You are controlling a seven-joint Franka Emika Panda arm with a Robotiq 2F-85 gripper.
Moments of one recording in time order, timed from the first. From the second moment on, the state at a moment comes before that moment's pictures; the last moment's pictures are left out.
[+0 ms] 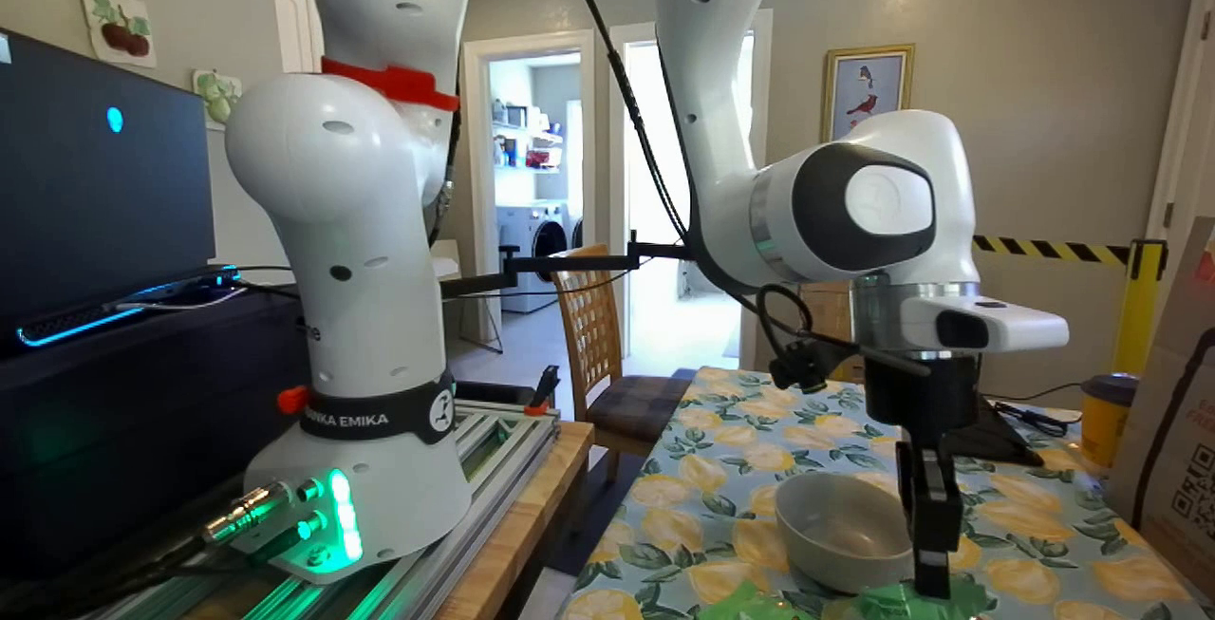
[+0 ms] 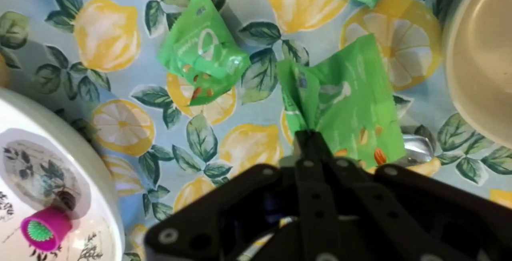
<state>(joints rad) 0.36 0.26 -0.35 -2.53 -0.58 2.82 0.77</state>
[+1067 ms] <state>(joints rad) 0.44 0.43 -0.49 -2.52 -0.62 3.07 0.83</state>
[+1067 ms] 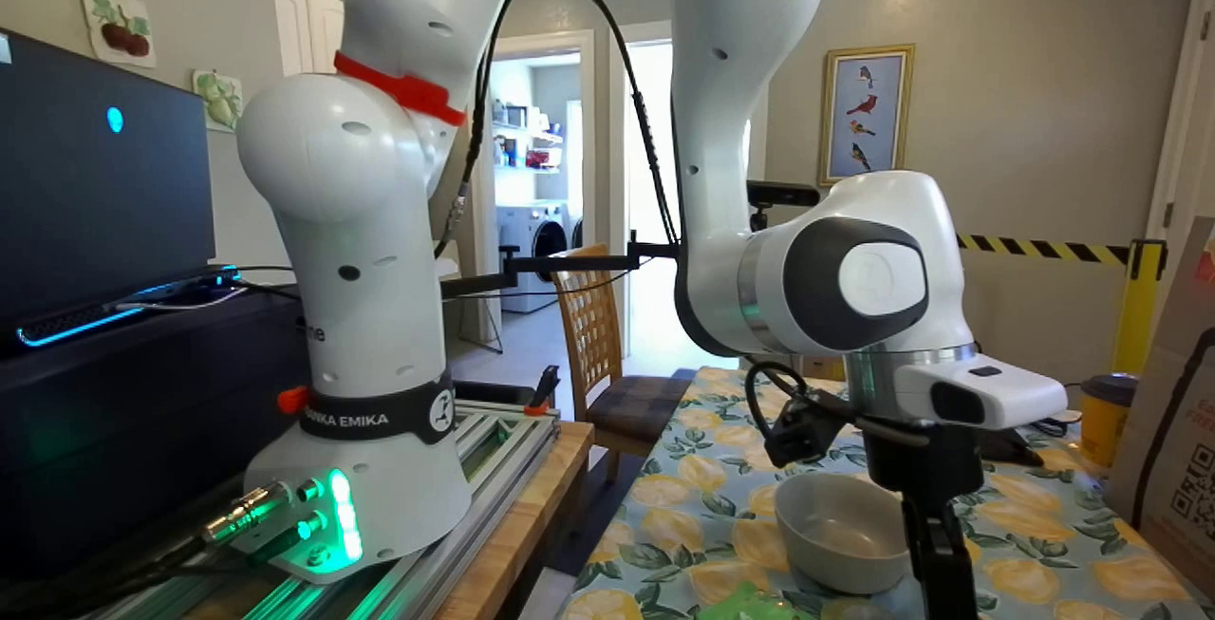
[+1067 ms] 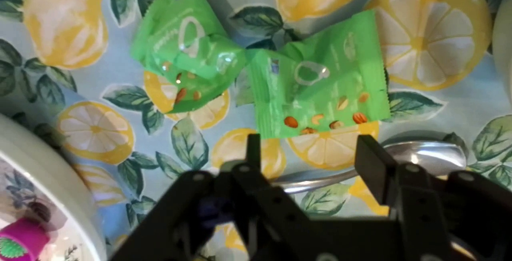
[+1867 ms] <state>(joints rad) 0.55 0.21 -0.58 -2.67 -0.64 3.07 0.84</state>
